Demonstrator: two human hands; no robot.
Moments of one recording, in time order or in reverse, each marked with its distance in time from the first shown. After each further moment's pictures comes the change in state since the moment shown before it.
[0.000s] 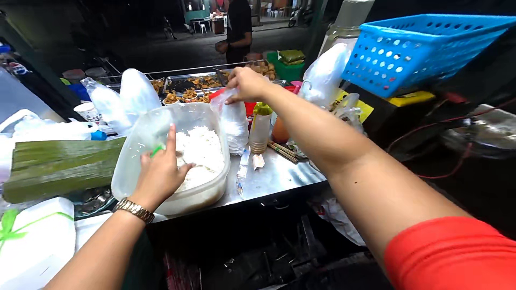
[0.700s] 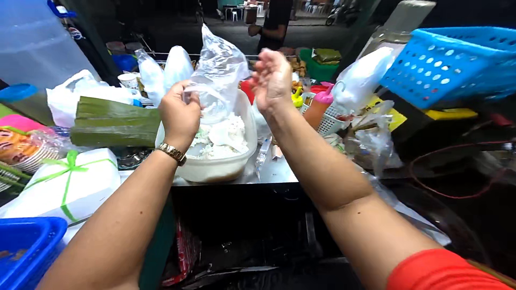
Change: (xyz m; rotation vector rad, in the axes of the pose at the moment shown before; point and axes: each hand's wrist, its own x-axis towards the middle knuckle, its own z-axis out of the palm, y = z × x) left_hand 0.015 0.010 -0.038 -0.726 0.552 -0.194; right_hand -0.045 -0.152 0.021 1.577 0.677 0.360
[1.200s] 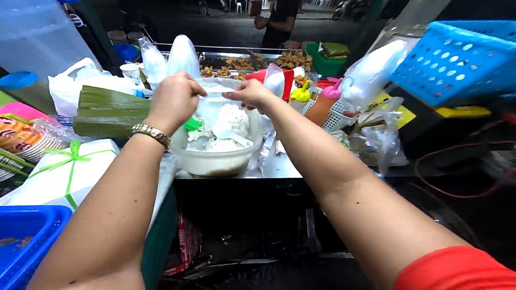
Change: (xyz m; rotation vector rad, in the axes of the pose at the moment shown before) left_hand 0.026 0.004 -0.038 0.614 -0.438 0.293; right_hand 0.043 0.051 -0.017 -1.102 -0.519 0.190
